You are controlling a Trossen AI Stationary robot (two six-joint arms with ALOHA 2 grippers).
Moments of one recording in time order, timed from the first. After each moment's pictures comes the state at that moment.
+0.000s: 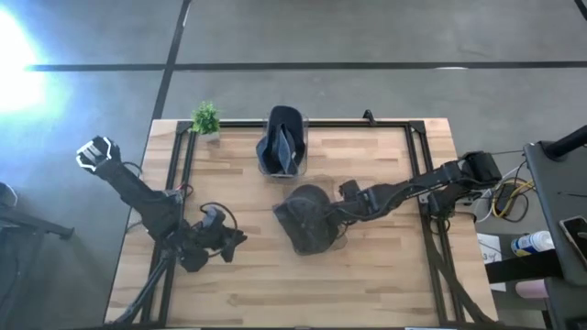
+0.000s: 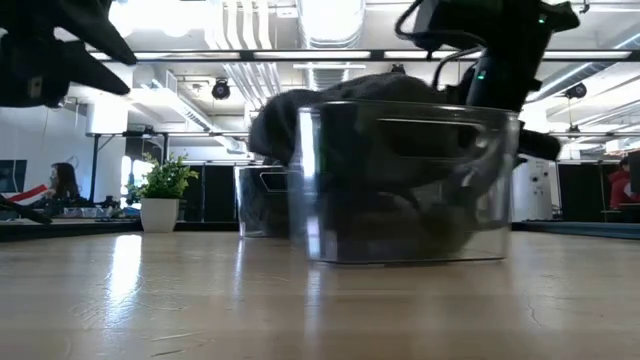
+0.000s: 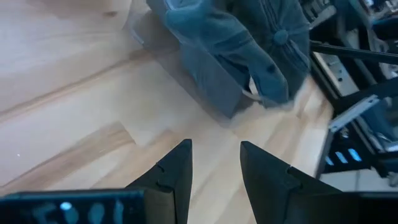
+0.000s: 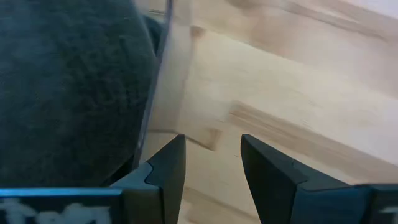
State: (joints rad) left arm -0.76 1.12 0.71 -0.43 -0.75 -1.52; right arm 0.18 1.60 0.94 -0.67 0.37 1.36
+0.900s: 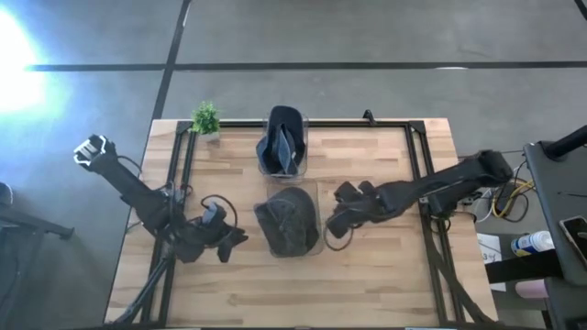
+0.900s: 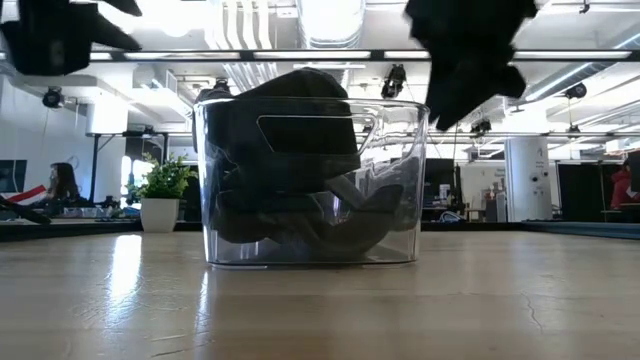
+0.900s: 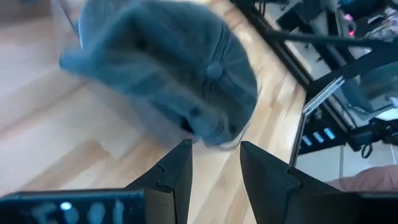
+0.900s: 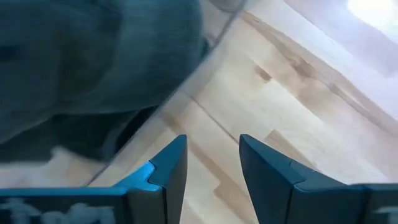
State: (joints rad) left arm -0.71 1.06 0.77 -0.43 -0.66 -1.33; right arm 0.26 1.51 1.13 -0.78 0.39 1.00
